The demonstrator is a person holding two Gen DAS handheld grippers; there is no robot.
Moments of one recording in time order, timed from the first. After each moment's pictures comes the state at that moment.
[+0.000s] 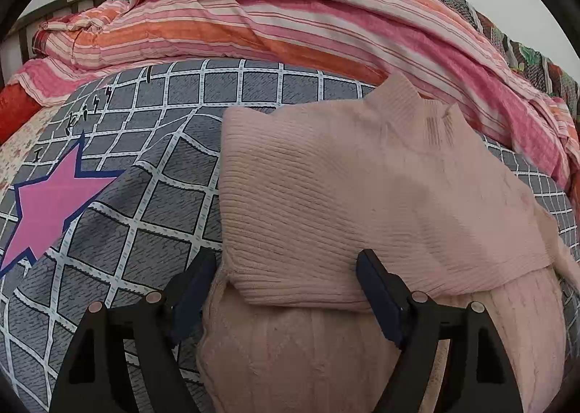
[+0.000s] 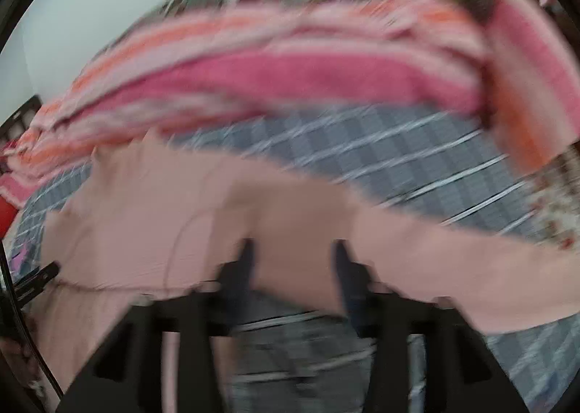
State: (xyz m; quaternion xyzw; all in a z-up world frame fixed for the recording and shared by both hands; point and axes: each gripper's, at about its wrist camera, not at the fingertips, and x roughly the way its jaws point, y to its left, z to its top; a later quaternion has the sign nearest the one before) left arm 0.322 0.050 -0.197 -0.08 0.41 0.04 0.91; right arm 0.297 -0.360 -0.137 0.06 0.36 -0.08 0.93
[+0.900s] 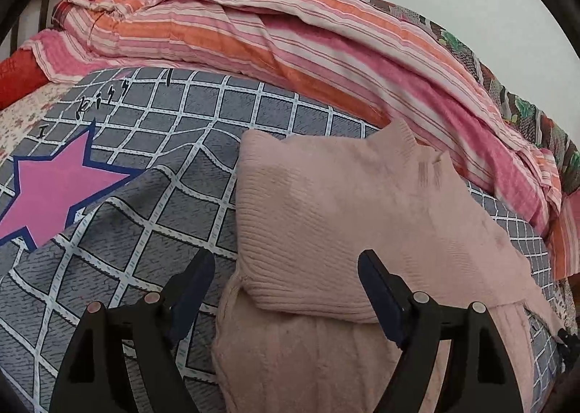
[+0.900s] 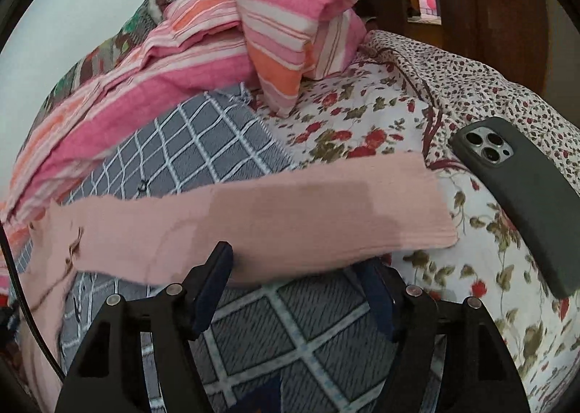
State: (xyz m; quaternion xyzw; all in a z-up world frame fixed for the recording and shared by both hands) left arm 0.310 0.073 -0.189 -0.16 0.36 0.03 0.92; right arm 0.199 -0.574 -0.176 0.20 0.37 -0.19 0.89
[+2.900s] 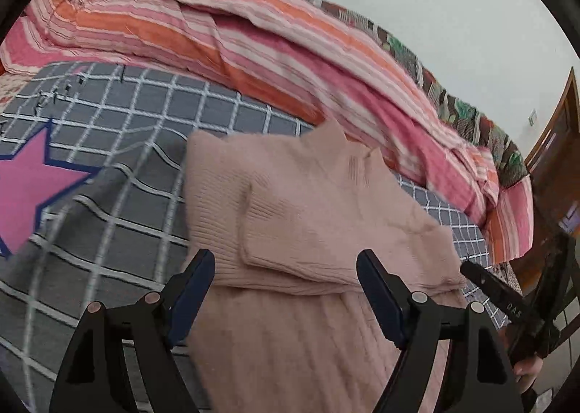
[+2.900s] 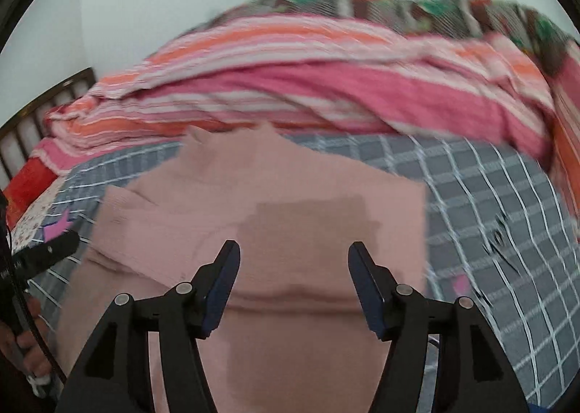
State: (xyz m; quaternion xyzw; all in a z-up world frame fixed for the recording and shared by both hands) left arm 0.296 0.076 -0.175 -0.20 0.36 -0.11 0.91; right arm 0.314 -0.250 -0.156 0.03 0.38 0.04 0.92
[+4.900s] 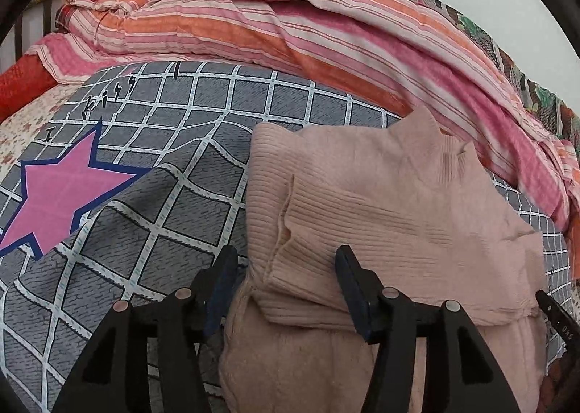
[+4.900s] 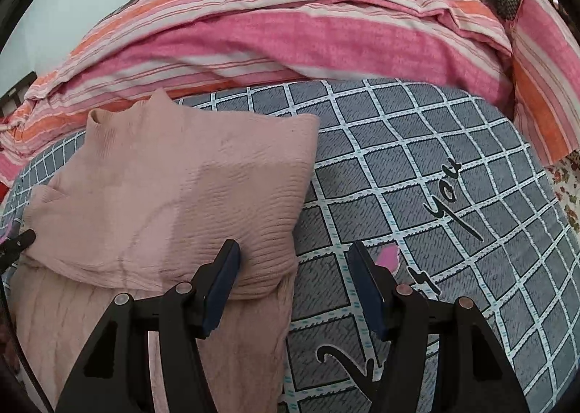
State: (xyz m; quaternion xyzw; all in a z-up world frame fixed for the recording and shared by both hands) left arm 0.321 0.071 -0.194 -0.14 0.39 0.06 0.91; right arm 0.338 -0.306 -0.201 0.05 0.40 -0.03 0.91
